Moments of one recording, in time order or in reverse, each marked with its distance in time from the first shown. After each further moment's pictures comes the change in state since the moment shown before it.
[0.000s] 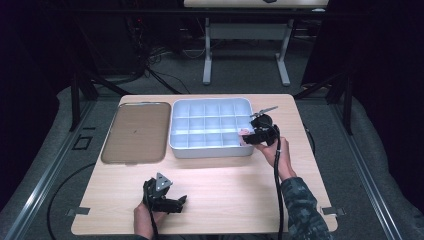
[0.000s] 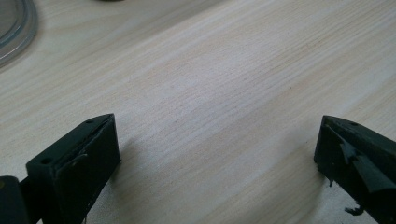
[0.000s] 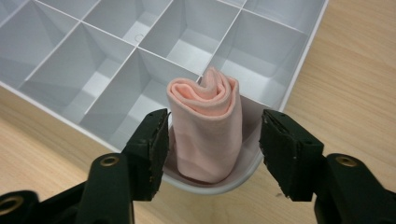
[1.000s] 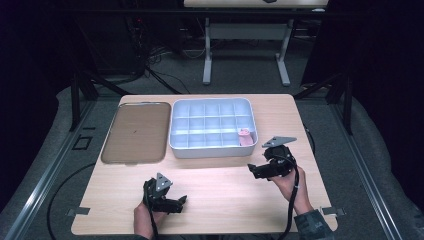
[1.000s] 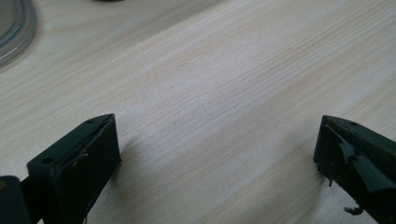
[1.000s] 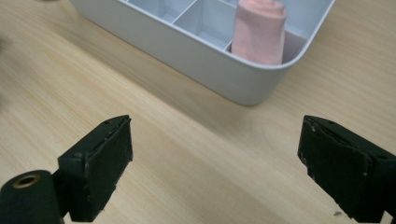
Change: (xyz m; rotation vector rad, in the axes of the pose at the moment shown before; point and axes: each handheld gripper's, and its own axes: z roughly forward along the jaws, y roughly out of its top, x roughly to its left) left arm 0.000 0.000 0.000 0.000 -0.002 0.006; right arm 0.032 -0.082 -0.064 -0.077 0.051 -0.089
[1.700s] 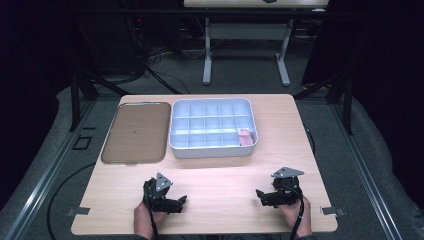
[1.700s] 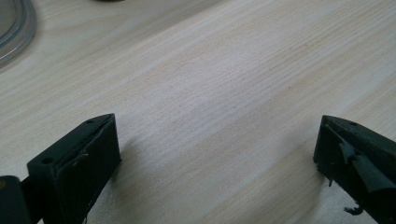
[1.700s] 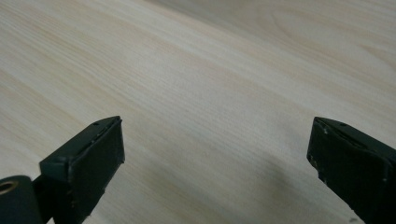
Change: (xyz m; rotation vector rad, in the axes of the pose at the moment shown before) left arm 0.000 0.000 0.000 0.000 0.000 0.000; right arm 0.002 -0.099 0.026 0.014 -0.037 0.076
